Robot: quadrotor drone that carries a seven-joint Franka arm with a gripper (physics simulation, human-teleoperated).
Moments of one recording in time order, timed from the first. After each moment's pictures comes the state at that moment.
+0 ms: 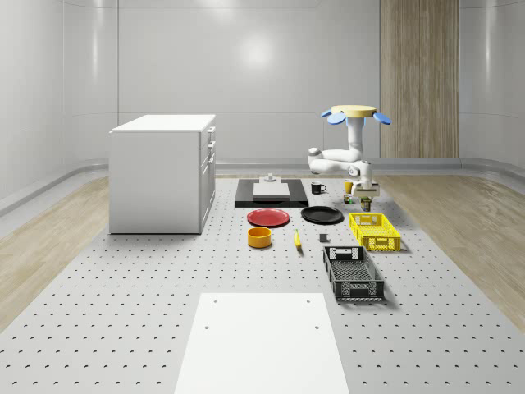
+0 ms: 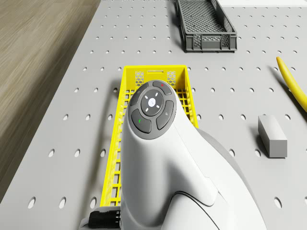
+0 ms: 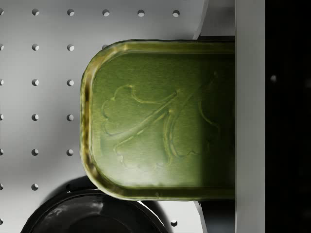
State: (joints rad) arm -1.16 -1.45 1.39 -2.88 -1.78 1.49 1.67
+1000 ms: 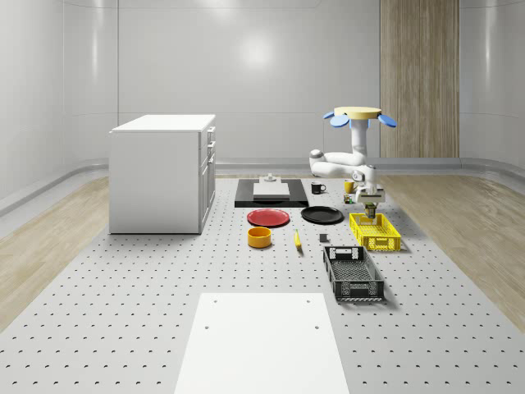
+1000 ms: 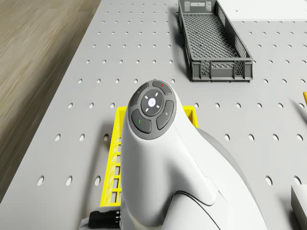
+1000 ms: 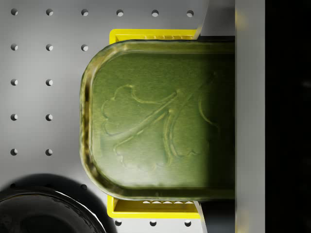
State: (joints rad) arm -1.16 -1.48 1.40 -2.88 -1.77 1.53 1.68
